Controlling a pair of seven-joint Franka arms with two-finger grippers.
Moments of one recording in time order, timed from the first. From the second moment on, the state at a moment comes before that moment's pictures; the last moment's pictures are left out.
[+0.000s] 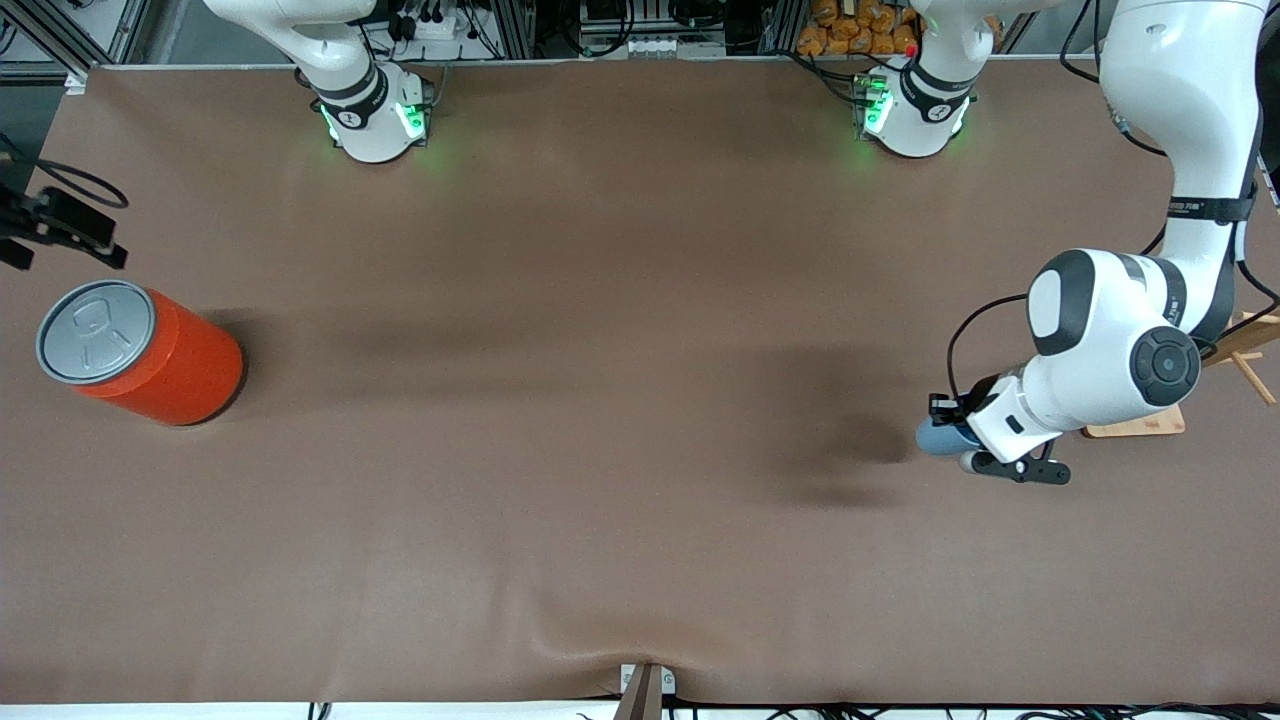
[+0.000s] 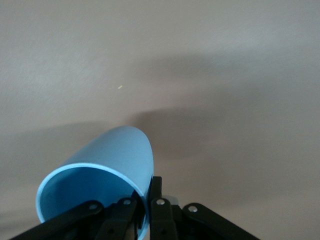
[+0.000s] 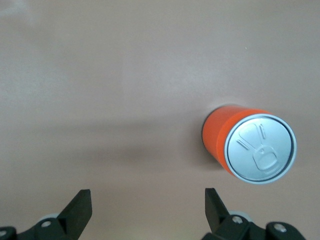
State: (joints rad) left arm 0.08 0.46 -0.21 -1.73 -0.05 2.08 0.03; right arm 0.02 0.00 -0.09 -1.46 0.01 1.47 -0.05
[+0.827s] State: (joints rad) left arm 0.11 0.52 -0.22 -1.78 0.06 2.14 0.00; right arm -0.02 0.00 -0.02 -1.48 0.01 1.43 -0.02
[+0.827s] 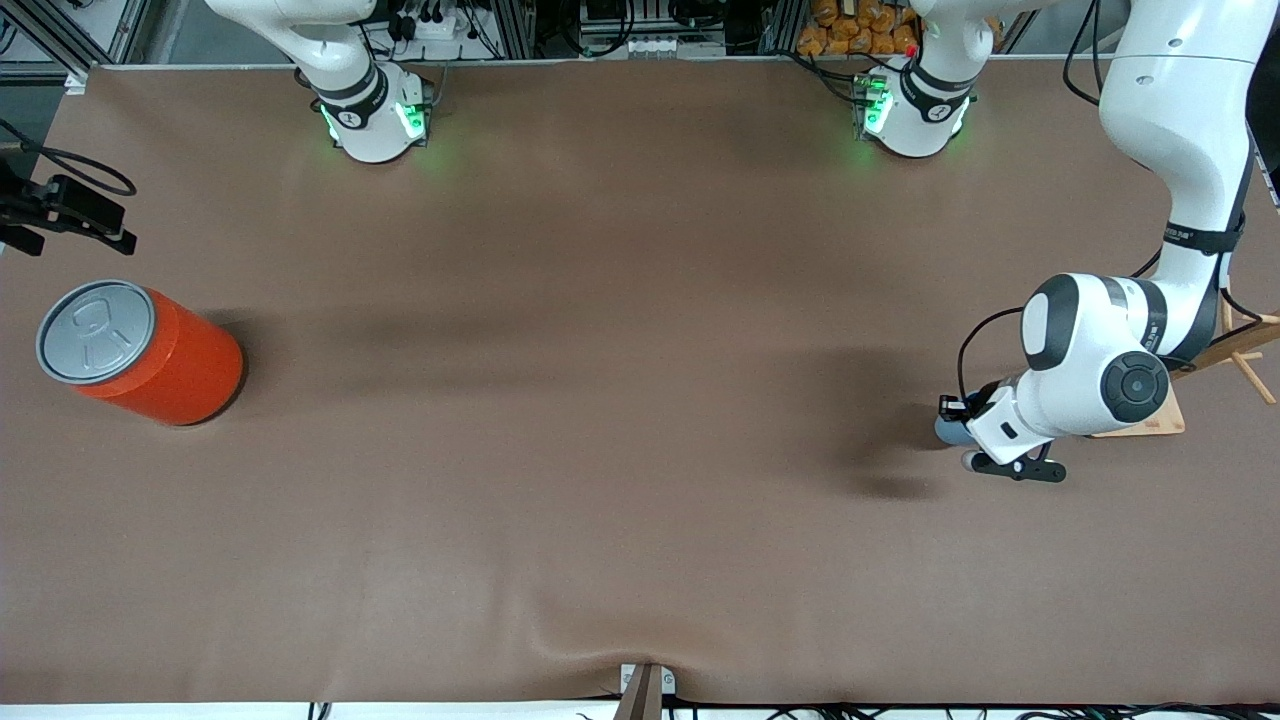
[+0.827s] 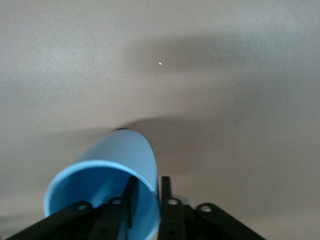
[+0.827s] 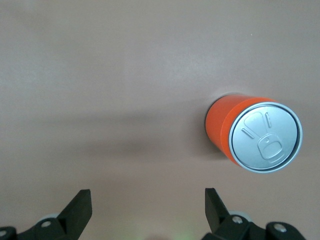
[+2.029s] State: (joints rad) left arm 0.12 0.12 -0.22 -1.42 0.06 1.59 -0.03; right arm -0.03 0.00 -0.02 -1.48 0.01 1.39 0.09
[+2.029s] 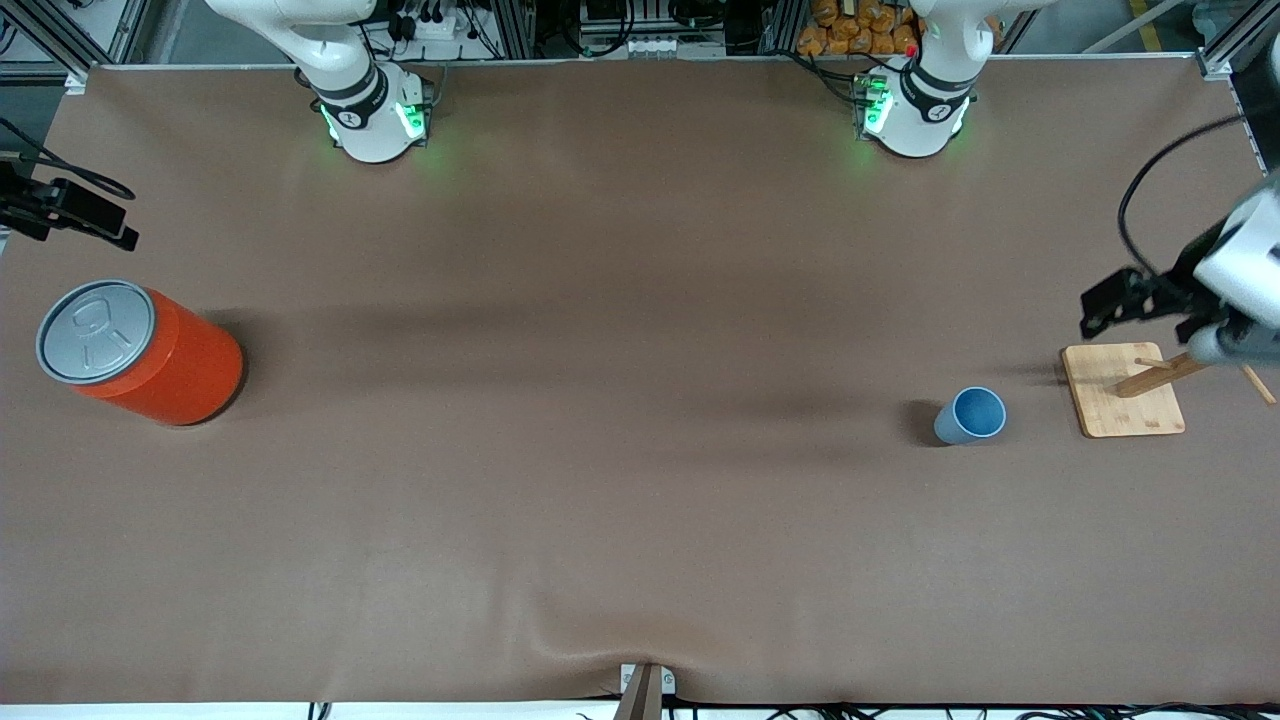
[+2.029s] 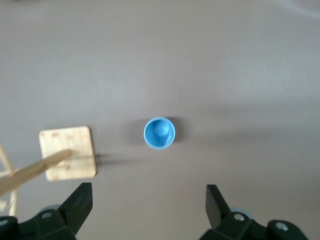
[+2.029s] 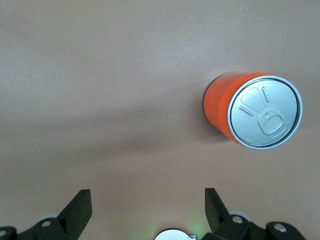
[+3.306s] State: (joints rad) left arm -0.07 -0.03 0.01 -1.53 0.06 1.51 -0.03; right arm -0.03 0.02 -0.02 -1.48 0.01 1.53 0.09
